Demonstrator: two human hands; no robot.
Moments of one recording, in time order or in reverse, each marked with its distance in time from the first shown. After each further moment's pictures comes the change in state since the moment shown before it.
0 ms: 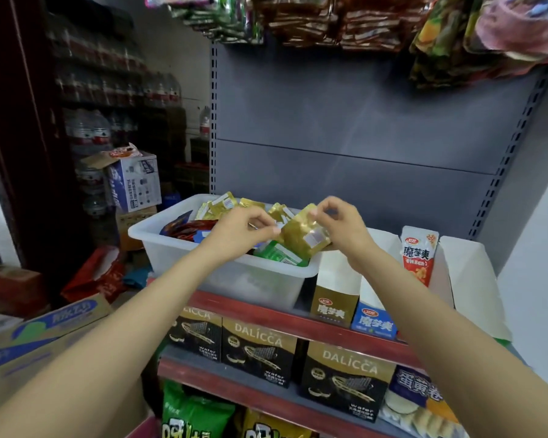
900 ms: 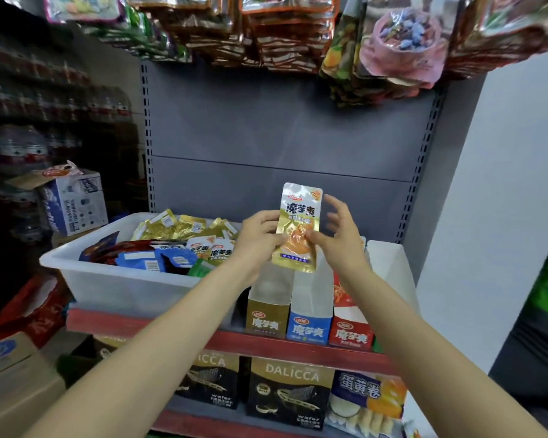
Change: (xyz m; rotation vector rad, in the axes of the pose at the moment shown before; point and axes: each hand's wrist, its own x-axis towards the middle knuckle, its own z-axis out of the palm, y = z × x) left_hand 0.033 0.088 0.113 -0.643 0.022 -0.218; right_hand -0.026 0.021 -0.088 -0.002 0.271 0.004
